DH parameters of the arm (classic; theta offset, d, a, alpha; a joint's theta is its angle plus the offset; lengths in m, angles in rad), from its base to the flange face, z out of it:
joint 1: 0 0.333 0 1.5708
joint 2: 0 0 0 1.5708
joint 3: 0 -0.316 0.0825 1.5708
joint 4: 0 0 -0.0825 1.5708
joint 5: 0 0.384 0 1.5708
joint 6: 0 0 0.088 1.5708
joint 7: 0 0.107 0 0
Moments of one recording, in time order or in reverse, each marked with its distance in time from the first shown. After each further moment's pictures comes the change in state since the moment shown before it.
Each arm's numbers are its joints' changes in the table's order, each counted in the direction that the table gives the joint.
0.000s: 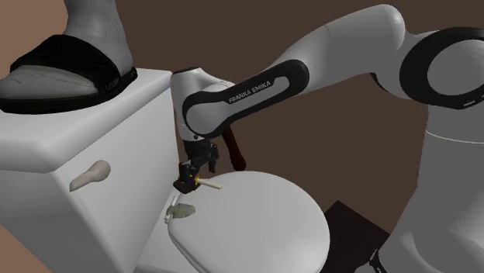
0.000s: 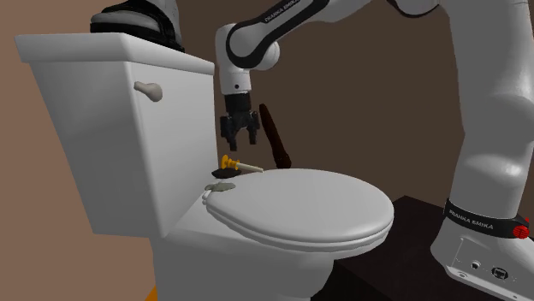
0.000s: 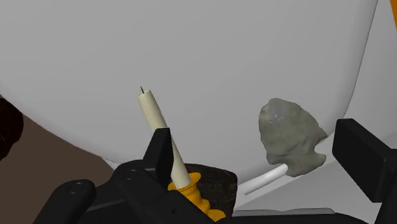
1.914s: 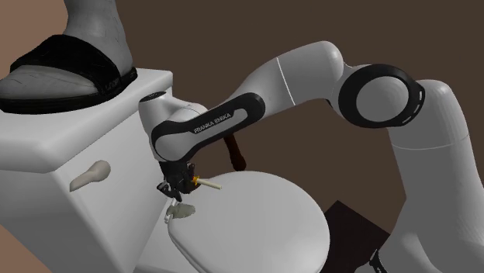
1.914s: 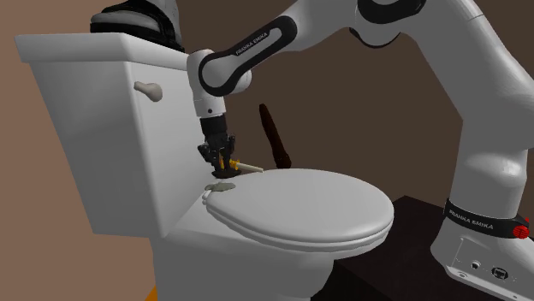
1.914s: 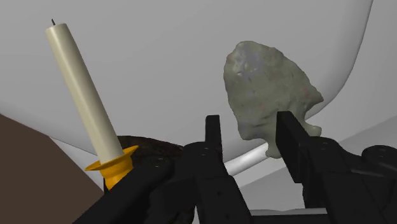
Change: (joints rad) arm 0.162 -0.290 0.081 -0.276 -0.112 -0.019 0.103
